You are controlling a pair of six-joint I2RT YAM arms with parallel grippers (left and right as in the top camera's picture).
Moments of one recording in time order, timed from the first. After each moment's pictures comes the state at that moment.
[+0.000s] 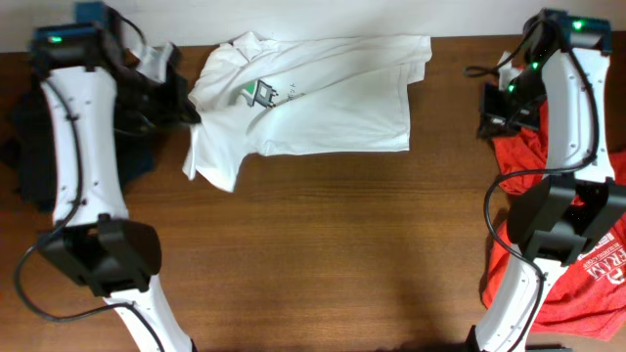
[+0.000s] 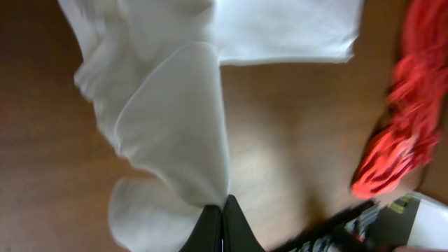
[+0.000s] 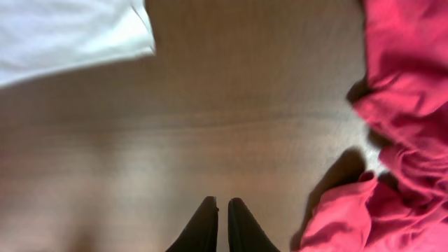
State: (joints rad) left arm 0.10 2.11 2.32 -1.68 0.49 0.06; right arm -0.20 2.22 2.27 -1.69 -0.21 0.02
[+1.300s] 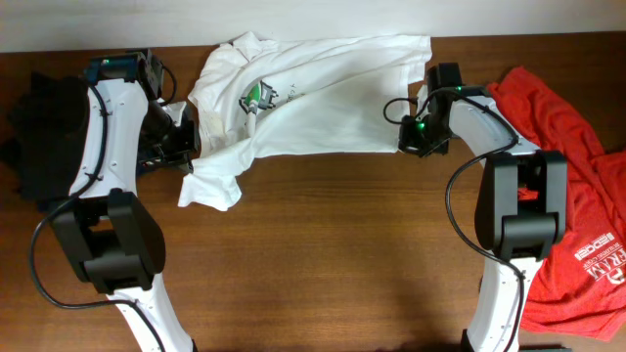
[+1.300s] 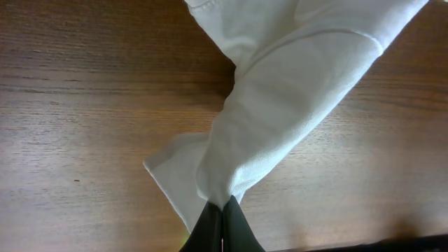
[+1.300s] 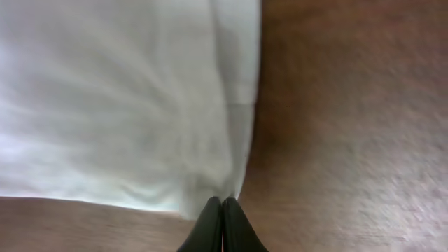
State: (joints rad) left arm 0.07 2.12 1.99 -1.57 0.16 -0.04; right arm 0.03 2.22 1.65 -0.84 -0.22 0.22
